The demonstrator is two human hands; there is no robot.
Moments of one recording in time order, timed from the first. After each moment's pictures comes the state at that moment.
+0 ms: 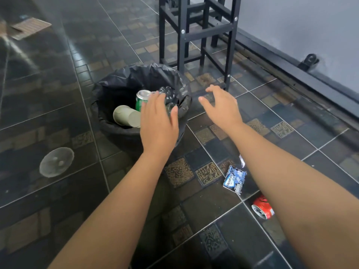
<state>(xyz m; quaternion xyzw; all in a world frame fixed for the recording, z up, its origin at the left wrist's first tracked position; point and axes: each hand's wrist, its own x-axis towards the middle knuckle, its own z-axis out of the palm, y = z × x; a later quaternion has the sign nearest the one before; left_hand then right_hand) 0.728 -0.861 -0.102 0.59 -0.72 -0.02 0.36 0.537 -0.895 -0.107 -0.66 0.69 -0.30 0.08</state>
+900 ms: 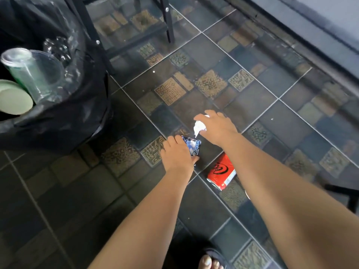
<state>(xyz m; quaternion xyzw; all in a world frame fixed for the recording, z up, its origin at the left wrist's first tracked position) 0.537 -0.774 -0.275 0.61 -0.76 -0.21 -0.11 0.387 -0.802 -0.262 -0.62 0.75 0.09 0.21</state>
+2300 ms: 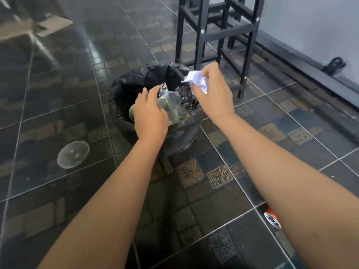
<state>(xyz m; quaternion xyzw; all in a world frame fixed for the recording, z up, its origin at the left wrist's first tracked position) 0.770 -0.888 -0.084 0.70 -0.61 -0.12 0.35 0.607 -0.910 -0.066 -0.65 0.62 -0.42 0.10</state>
